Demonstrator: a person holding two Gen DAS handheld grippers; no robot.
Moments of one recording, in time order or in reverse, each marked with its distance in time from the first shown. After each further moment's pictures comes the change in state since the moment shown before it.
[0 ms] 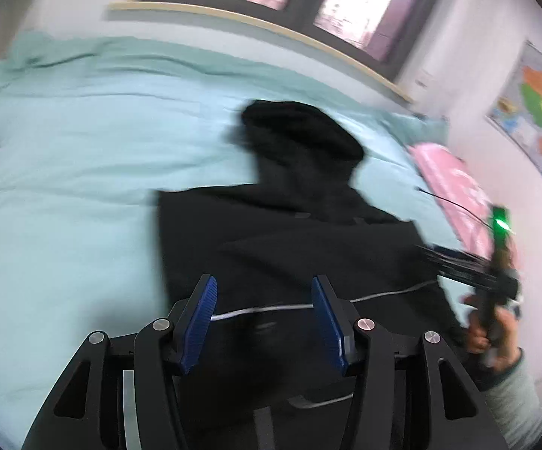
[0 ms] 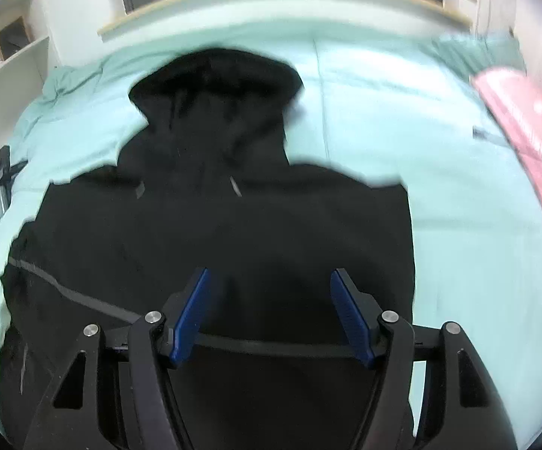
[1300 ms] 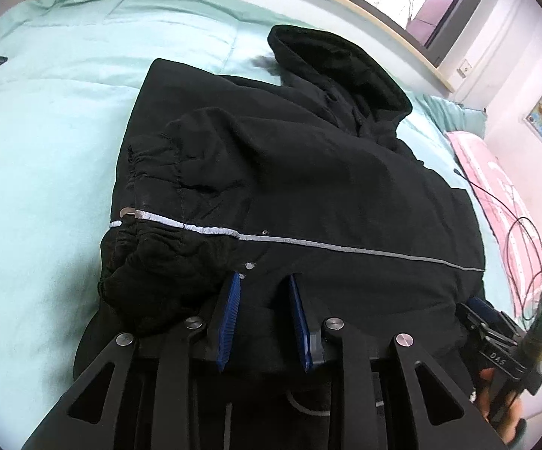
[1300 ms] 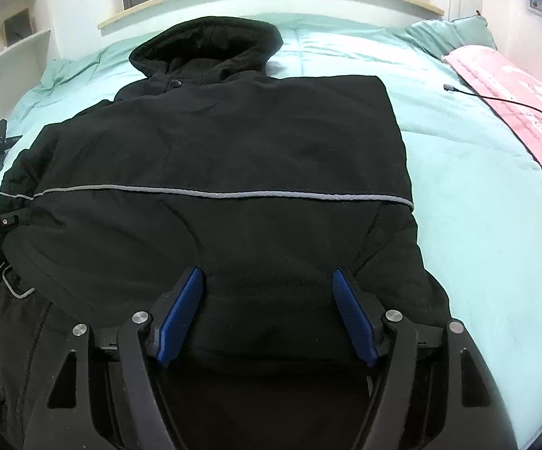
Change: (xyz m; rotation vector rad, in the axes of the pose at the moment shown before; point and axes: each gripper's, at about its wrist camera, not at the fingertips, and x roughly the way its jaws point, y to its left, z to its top) left arm 0.083 0.018 -0.097 -0.147 0.043 0.096; right arm -0.005 -0.029 -0.136 0.021 -0.062 -0.045
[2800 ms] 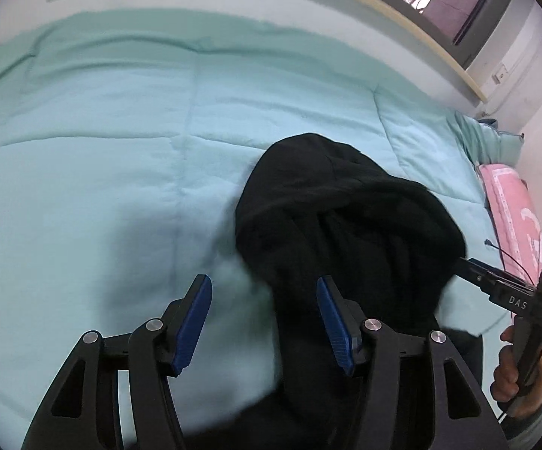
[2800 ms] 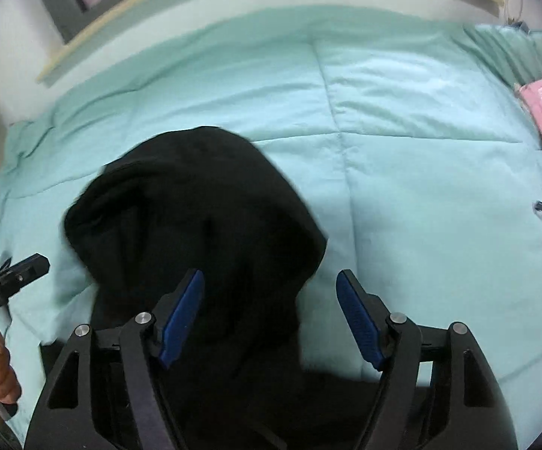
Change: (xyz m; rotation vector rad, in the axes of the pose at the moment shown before) left arm 0.139 -0.035 0.324 0.086 0.139 0.039; right arm 0.158 -0.010 0.336 0.135 0.213 0.088
